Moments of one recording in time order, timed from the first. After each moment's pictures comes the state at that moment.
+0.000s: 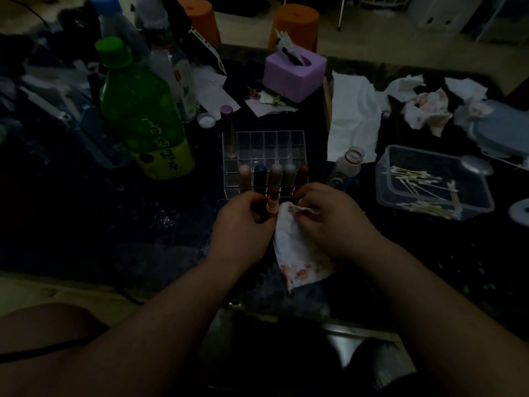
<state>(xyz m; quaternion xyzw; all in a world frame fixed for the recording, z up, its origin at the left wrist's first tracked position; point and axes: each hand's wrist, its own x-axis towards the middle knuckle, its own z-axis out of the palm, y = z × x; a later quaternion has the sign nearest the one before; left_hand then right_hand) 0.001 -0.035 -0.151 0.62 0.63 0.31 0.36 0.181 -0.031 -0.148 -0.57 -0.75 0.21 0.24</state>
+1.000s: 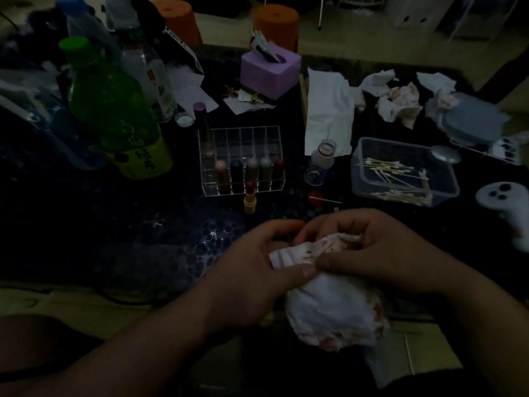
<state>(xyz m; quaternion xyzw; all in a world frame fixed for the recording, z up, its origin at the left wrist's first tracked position) 0.016 -0.106 -0.094 0.52 0.44 0.24 0.69 0.219 -0.110 -0.064 -0.49 -0.57 0.60 0.29</state>
